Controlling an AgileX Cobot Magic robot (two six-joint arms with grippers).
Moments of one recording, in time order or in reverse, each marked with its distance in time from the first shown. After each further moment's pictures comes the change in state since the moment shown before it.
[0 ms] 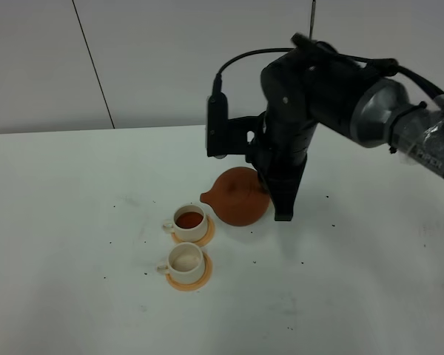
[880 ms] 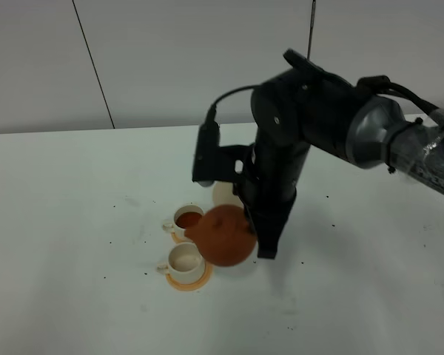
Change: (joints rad) left arm 0.000 0.000 0.000 0.000 0.000 0.000; right arm 0.061 -0.059 0.154 0.089 -0.021 0.102
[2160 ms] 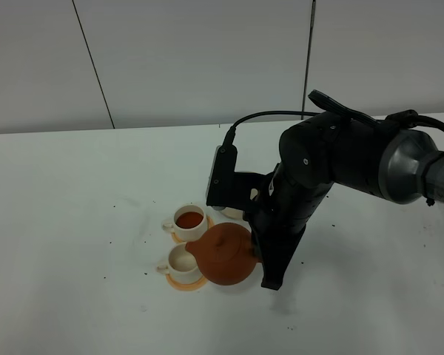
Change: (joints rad) left arm 0.000 0.000 0.000 0.000 0.000 0.000; right arm 0.000 -0.108 0.280 0.084 -0.257 0.004
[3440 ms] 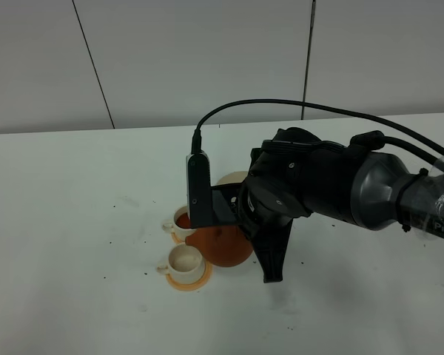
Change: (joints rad) left arm 0.000 0.000 0.000 0.000 0.000 0.000; right arm 0.119 0.000 0.000 -0.430 -0.089 0.135
